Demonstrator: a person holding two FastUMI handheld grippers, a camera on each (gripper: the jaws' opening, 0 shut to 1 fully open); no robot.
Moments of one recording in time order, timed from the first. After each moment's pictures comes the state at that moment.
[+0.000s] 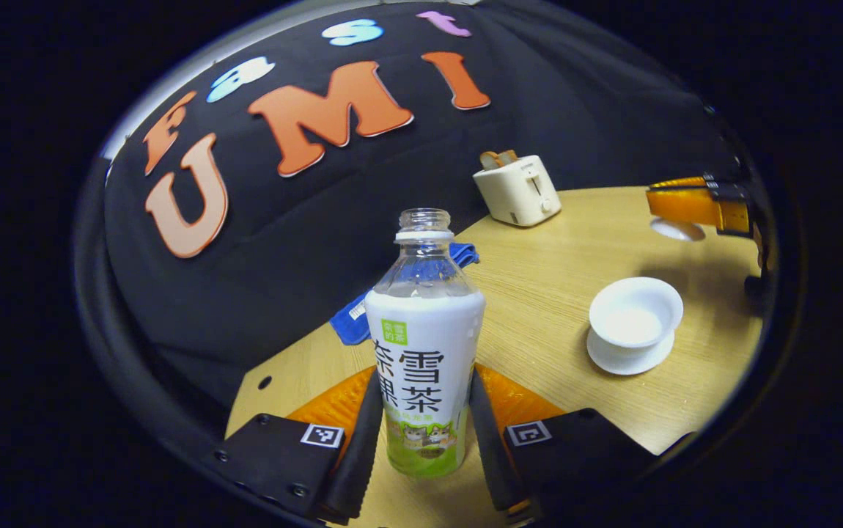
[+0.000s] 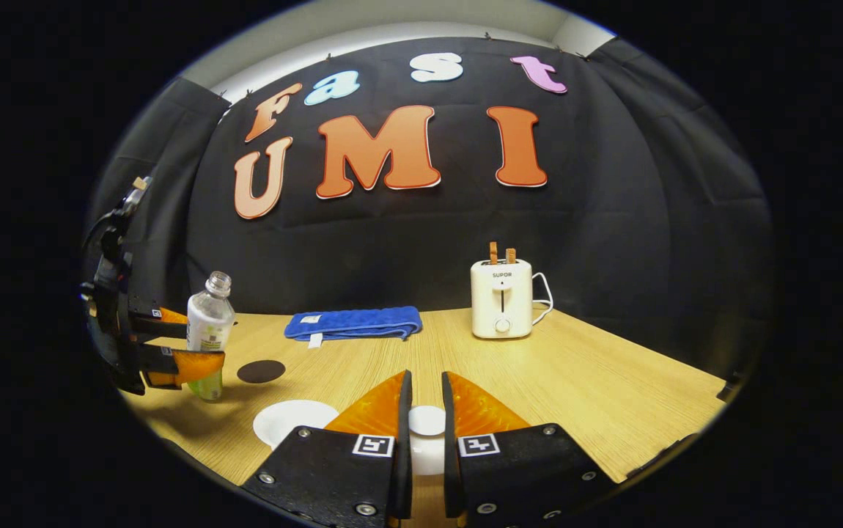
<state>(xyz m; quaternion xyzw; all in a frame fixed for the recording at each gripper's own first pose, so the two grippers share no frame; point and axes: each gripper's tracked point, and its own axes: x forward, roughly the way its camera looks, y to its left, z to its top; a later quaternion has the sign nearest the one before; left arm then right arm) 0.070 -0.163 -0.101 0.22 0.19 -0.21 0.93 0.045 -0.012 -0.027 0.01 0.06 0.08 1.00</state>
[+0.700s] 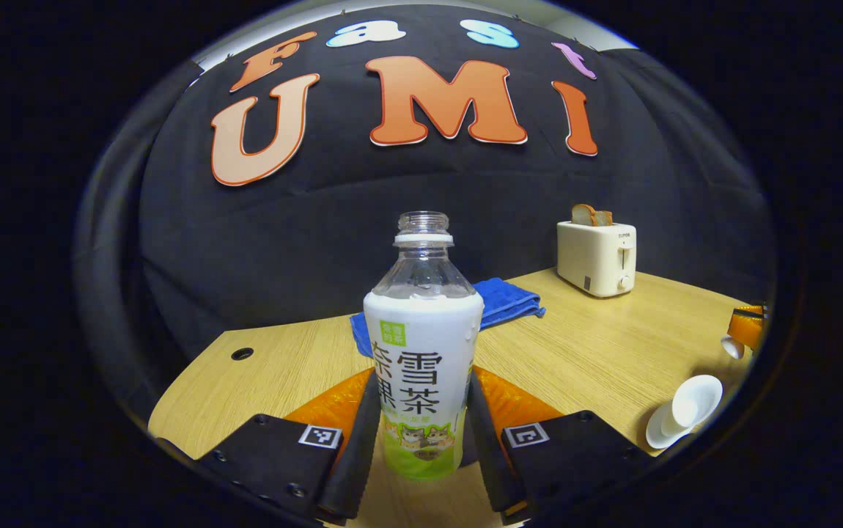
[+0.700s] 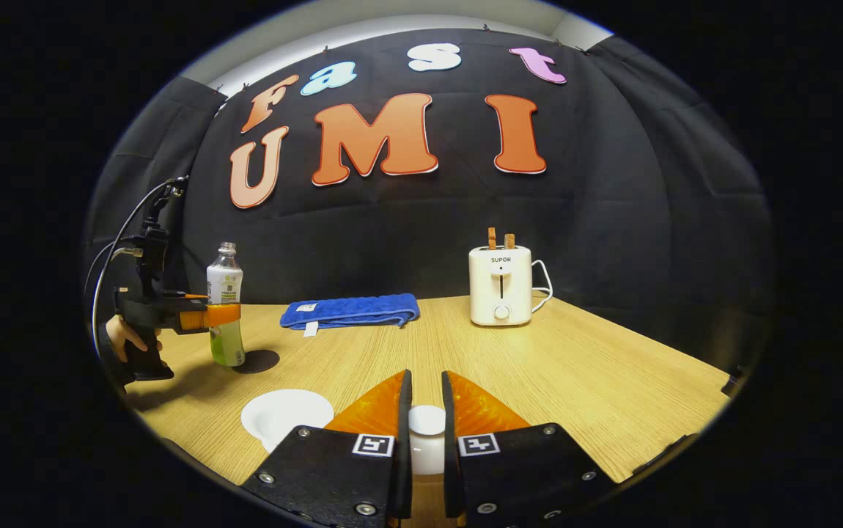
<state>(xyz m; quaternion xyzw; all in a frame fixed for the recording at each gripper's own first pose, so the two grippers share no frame) 0.151 -0.157 -0.100 0.06 0.16 -0.15 0.97 0.051 -0.016 -0.043 0.01 0.08 0.07 0.99</state>
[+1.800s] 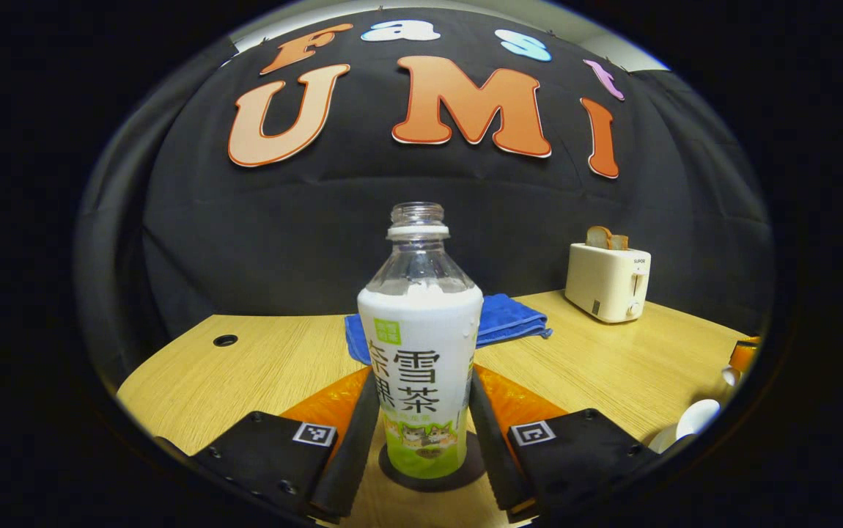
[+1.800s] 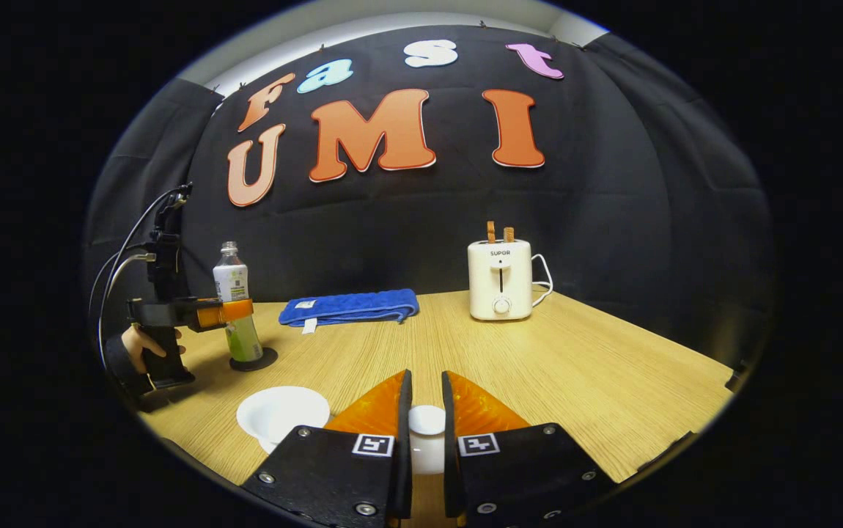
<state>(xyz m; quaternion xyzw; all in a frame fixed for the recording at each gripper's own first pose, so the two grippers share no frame) 0.172 -0.162 -0.120 0.00 0.15 -0.14 0.98 0.052 -0.015 -0.048 0.02 0.09 0.07 0.99</state>
